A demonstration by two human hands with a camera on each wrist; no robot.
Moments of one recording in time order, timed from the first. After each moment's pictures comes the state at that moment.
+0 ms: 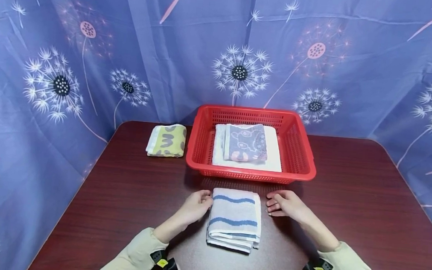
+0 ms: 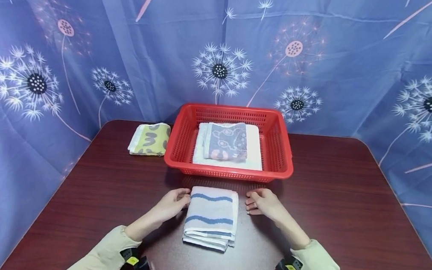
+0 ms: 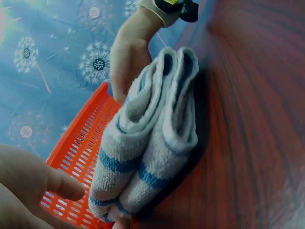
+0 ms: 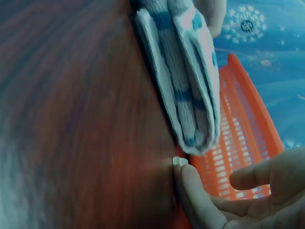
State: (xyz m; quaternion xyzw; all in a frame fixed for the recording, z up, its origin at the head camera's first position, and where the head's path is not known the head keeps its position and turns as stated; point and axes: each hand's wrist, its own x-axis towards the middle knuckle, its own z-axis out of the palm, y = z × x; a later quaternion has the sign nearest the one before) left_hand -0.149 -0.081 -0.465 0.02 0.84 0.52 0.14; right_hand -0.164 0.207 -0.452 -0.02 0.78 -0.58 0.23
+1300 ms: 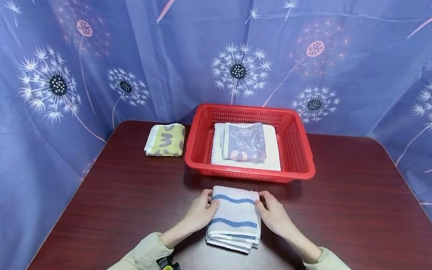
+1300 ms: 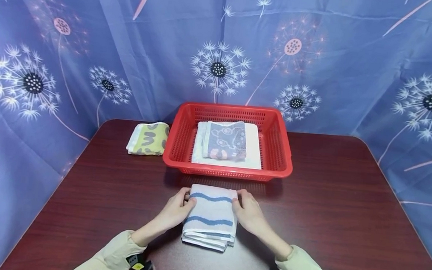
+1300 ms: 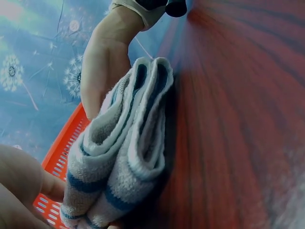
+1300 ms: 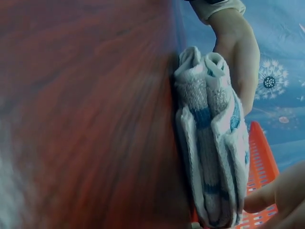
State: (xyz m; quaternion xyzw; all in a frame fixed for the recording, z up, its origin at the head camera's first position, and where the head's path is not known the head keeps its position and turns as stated) left_hand -0.137 -0.067 -0.468 0.07 0.86 0.49 0.07; right_hand -0.136 0.159 -0.455 -0.04 0.93 -0.37 0.05
